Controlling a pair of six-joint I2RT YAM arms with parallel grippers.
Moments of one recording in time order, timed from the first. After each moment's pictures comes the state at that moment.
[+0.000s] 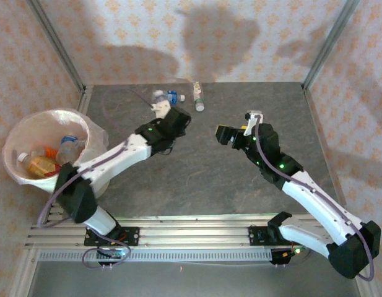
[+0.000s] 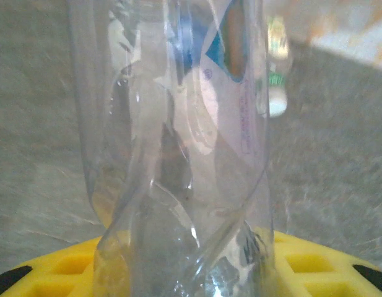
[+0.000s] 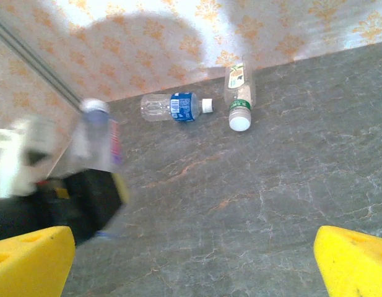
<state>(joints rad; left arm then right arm) -0.67 1.52 1.33 -0.62 -0.59 -0.83 0.56 0.98 0.84 -0.21 0.10 0.50</state>
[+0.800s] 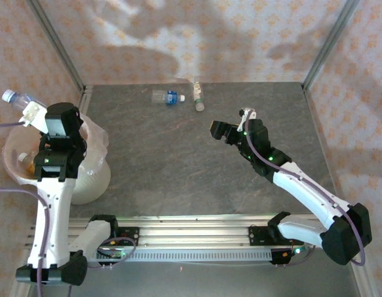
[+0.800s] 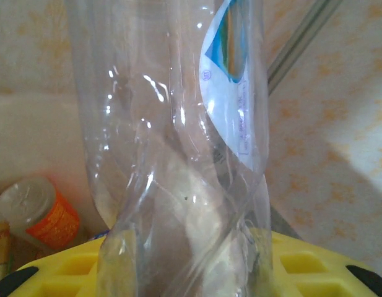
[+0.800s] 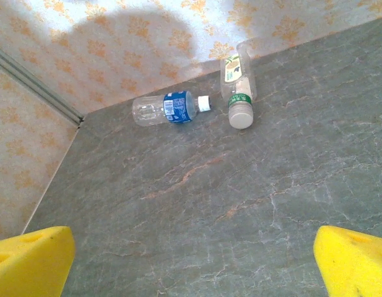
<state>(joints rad) 0.09 0.95 1.31 -0.81 -0.67 -0.73 0.56 1.11 0.85 -0.11 0.10 0.58</state>
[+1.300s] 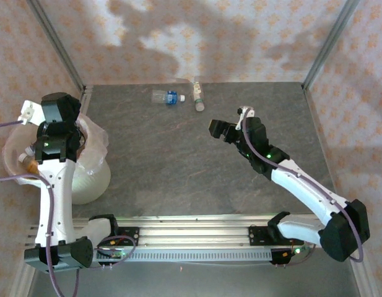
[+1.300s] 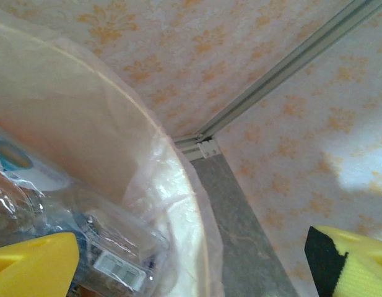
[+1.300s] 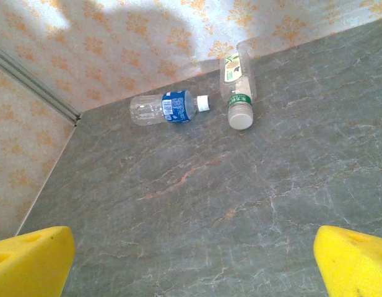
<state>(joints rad) 0.20 1.06 1.35 -0.79 -0.48 -0.96 0.56 1.15 0.88 -0.11 0.10 0.57</state>
